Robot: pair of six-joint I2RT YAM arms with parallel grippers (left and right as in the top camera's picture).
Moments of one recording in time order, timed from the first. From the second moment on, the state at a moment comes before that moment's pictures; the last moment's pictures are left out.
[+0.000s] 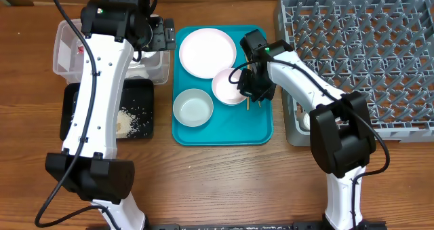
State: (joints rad) left arm -0.16 1.90 2.12 -1.31 -0.12 -0.26; right arm 0.43 2.16 1.69 -0.99 -0.12 0.73
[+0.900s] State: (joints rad) left arm -0.16 1.90 2.12 -1.31 -0.12 -0.26; right arm 0.23 1.96 2.35 -1.27 0.54 0.54
